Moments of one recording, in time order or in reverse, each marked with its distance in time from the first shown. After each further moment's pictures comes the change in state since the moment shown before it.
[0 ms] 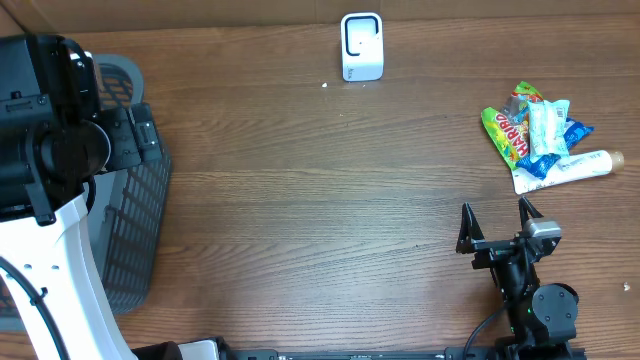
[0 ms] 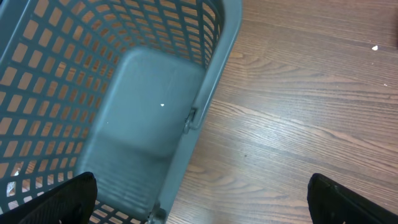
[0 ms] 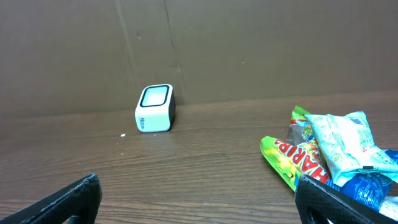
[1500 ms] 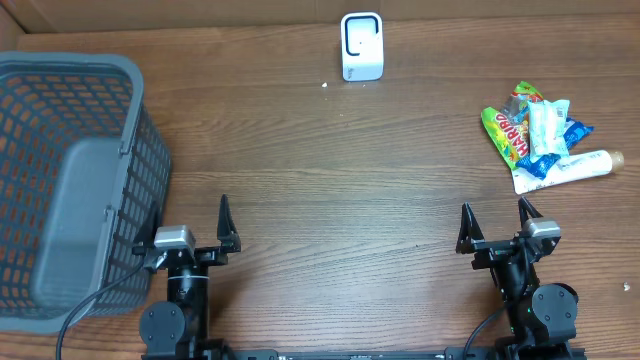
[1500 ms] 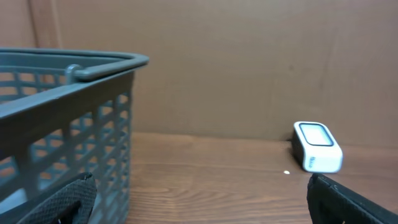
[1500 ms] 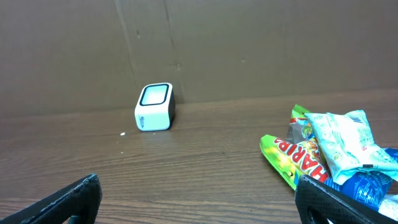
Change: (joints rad) left arm -0.125 -1.444 -2.017 1.658 0.127 0.019; right arm 0.000 0.000 0.000 -0.006 -0.001 -0.001
